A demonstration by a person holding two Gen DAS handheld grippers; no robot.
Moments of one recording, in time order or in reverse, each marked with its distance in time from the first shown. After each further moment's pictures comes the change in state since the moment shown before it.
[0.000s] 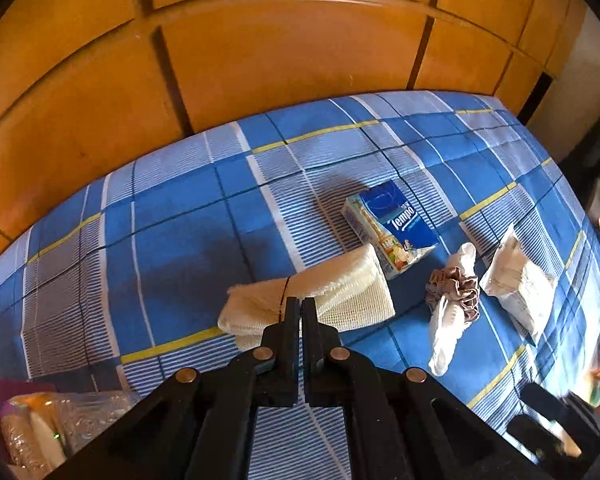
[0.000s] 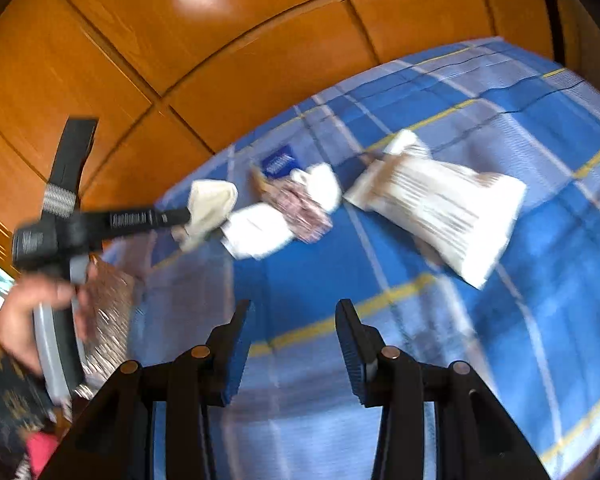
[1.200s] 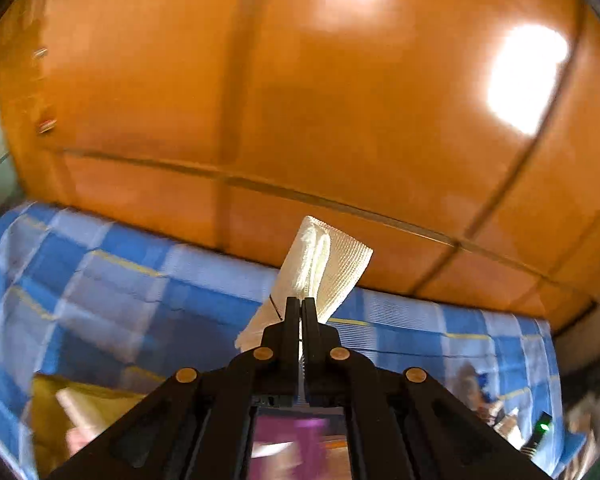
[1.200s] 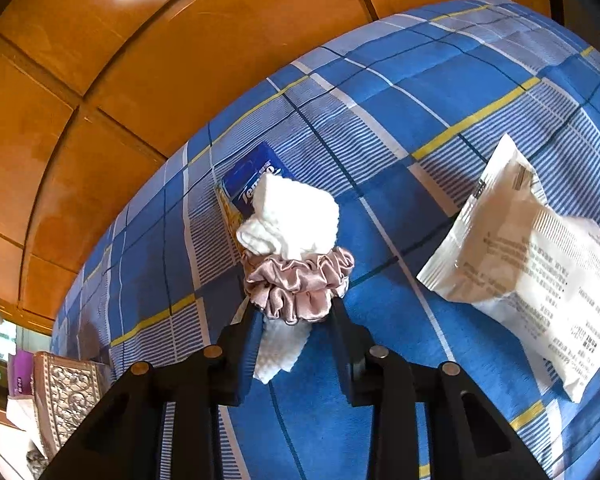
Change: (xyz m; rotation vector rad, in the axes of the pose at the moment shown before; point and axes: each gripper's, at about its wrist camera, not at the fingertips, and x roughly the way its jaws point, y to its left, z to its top) left arm -0.214 0.327 -0.038 -0.590 -0.337 0.157; right arm 0.115 0.025 0.062 0.091 0.100 -0.087
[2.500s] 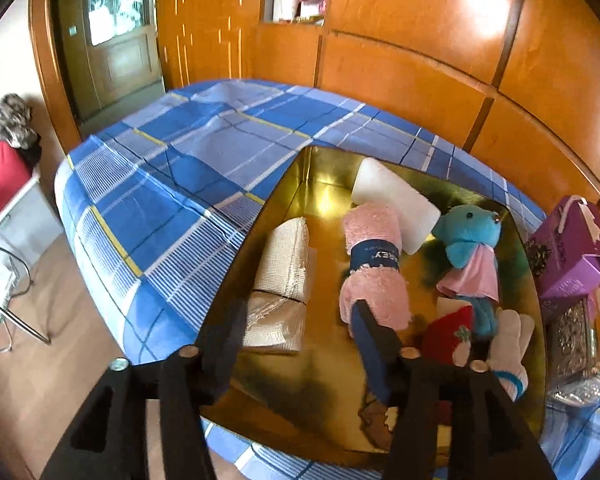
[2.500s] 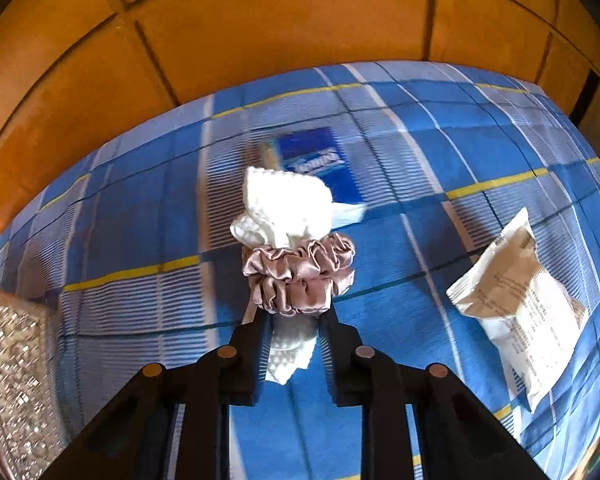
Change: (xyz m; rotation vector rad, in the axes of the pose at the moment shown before) left arm -0.096 0.212 -0.270 -0.226 -0.008 0.405; right arm 0.007 0.068 -0.020 -0.304 0.024 -0.230
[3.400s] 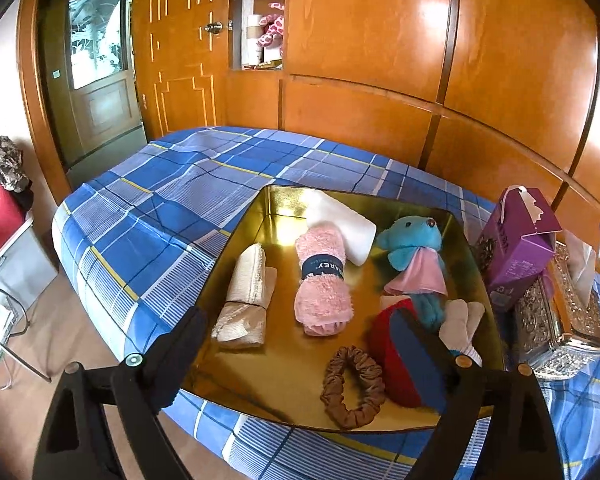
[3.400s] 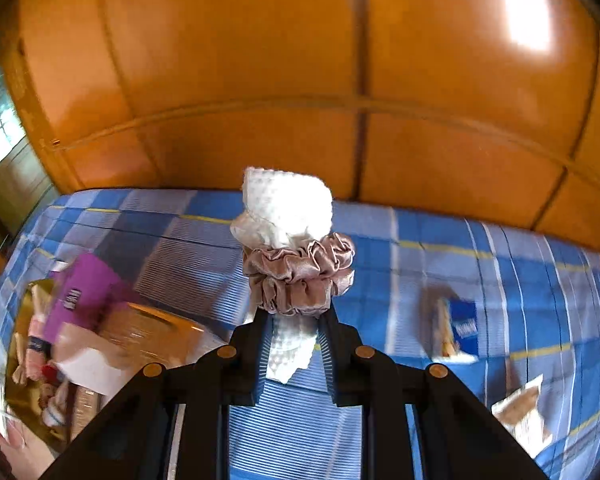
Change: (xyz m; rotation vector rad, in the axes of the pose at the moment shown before) left arm -0.049 -0.027 -0.016 0.091 -0.129 -0.051; right arm -0.101 0.154 0.041 -0.393 -0.174 0.179
